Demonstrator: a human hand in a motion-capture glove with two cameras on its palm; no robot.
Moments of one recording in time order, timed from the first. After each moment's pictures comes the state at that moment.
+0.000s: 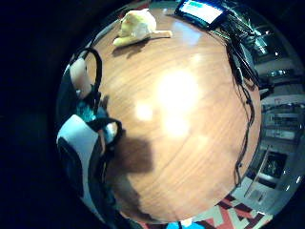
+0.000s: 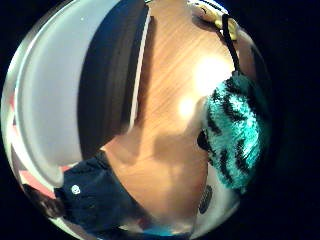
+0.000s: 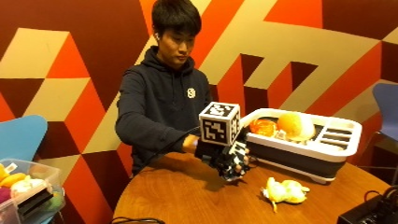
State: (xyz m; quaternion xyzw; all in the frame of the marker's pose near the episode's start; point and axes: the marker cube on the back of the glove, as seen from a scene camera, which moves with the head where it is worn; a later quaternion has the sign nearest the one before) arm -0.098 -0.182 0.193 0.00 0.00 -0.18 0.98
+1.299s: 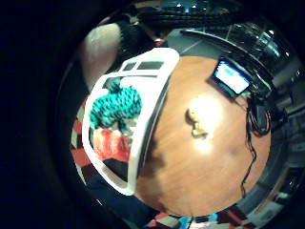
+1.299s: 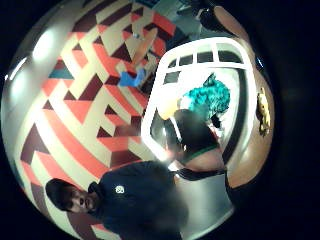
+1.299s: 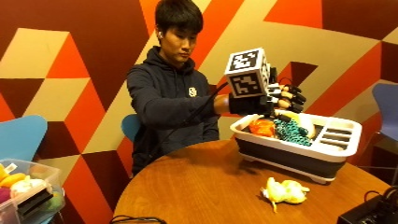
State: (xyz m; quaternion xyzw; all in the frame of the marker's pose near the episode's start) arm -0.214 -0.216 0.057 0.05 -0.20 -0.23 0.95
